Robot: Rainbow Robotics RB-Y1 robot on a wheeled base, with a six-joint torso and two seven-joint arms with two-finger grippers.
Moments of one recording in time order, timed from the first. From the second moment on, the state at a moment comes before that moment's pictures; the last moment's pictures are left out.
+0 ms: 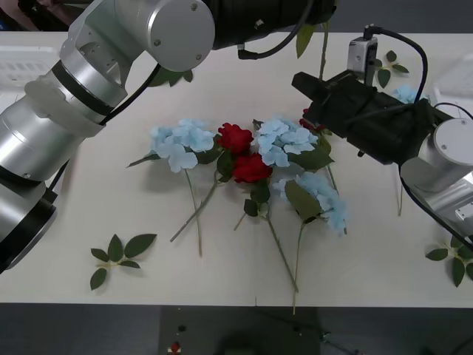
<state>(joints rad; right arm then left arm) -0.38 -0.63 0.31 -1.64 -2.01 0.39 2.68 -1.06 0.44 -0.55 -1.54 1.09 0.54 -1.42</state>
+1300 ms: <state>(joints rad) -0.46 -1.27 0.39 -1.08 -2.05 0.79 2.49 -1.02 0.62 -0.55 -1.59 1.30 0.80 -1.42</state>
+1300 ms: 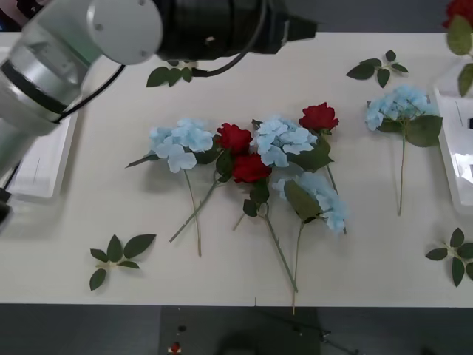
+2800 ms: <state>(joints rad) -0.53 -1.17 0.49 -1.11 -1.59 0.72 1.78 -1.05 0.65 -1.01 -1.12 1.22 1.05 -1.08</state>
